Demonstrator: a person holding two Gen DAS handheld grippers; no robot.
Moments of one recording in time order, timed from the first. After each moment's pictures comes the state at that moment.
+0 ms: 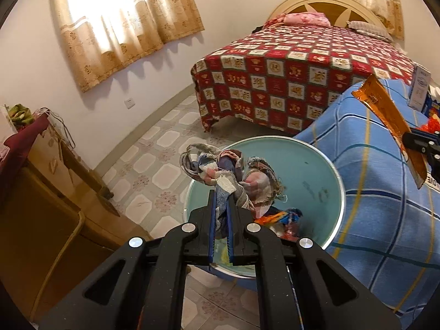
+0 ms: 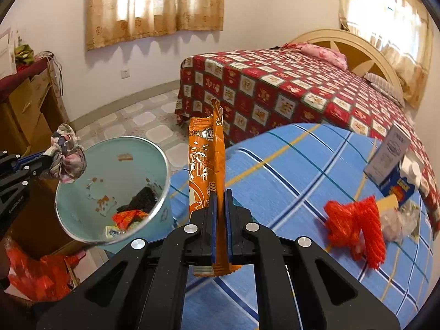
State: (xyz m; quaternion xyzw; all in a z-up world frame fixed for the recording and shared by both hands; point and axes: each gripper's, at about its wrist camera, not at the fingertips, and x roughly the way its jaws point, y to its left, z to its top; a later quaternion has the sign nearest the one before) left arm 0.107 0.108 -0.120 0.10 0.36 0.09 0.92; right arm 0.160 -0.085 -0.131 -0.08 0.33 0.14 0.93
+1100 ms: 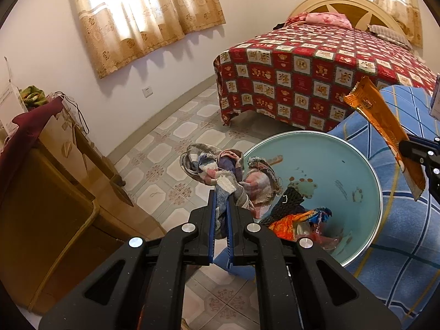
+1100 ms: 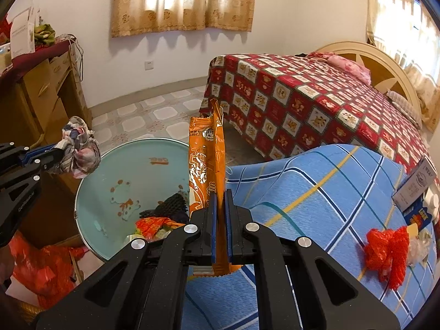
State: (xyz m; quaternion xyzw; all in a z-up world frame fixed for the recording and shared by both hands) left arm 0.111 0.151 -0.127 0.08 0.37 0.13 0.92; right arm 0.167 -0.015 -0.136 -0.12 0.33 0.18 0.92
